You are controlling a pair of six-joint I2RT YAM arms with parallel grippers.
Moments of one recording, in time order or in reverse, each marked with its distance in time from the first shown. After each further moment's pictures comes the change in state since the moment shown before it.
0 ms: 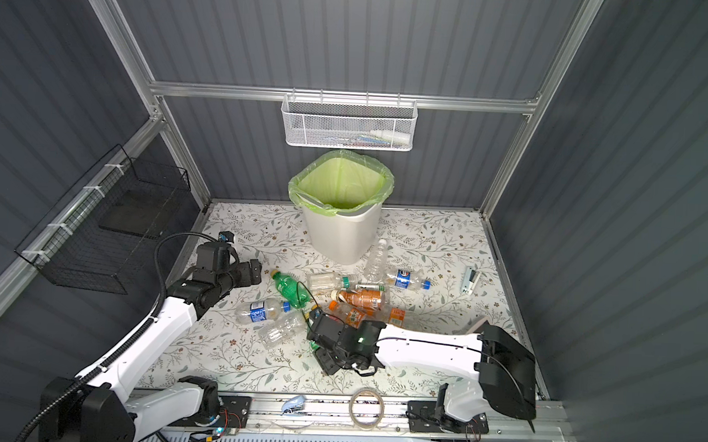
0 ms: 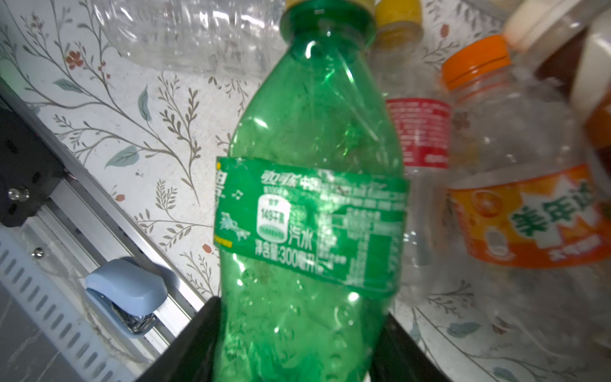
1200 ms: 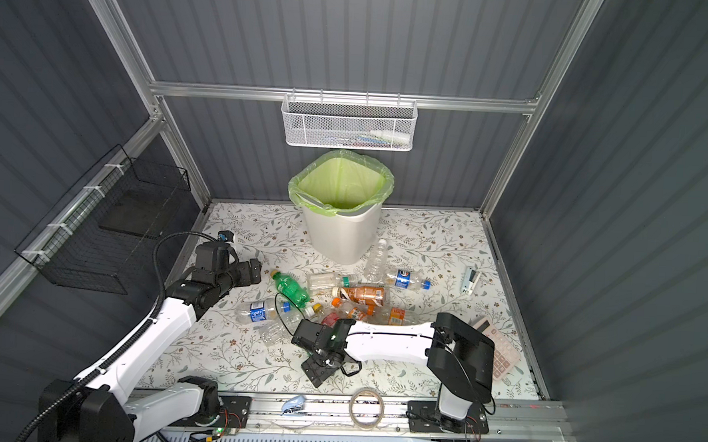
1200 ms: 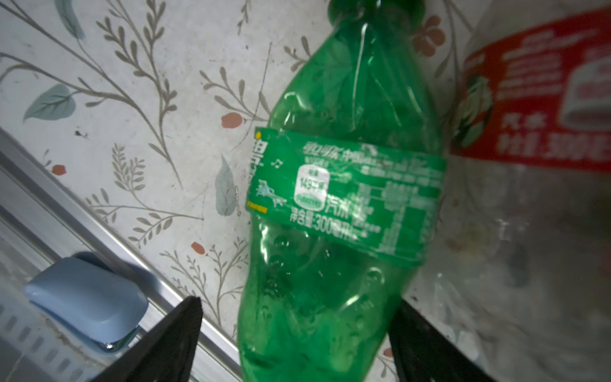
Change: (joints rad) left arm 0.000 -0.003 0.000 0.007 -0.003 0.007; right arm 0.027 0.291 0.134 -0.081 -0.110 -0.014
